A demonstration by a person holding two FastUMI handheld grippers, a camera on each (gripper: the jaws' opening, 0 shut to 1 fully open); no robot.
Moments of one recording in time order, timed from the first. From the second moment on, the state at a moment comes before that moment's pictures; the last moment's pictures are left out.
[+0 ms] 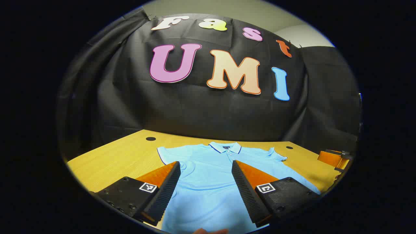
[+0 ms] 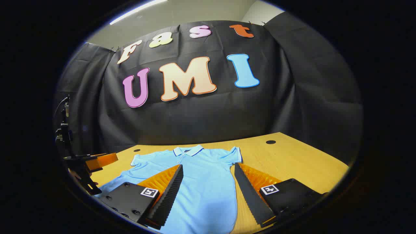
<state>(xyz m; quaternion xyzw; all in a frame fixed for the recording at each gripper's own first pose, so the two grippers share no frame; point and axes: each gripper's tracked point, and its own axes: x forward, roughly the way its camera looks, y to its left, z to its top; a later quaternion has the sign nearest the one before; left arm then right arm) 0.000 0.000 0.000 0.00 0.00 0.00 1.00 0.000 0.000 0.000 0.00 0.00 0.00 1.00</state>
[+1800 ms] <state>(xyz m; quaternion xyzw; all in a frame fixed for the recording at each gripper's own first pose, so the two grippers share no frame) -0.006 0.050 -0.017 0.03 0.03 0.05 1.00 0.234 -0.070 -0.033 -0.11 0.22 -0.04 0.97</state>
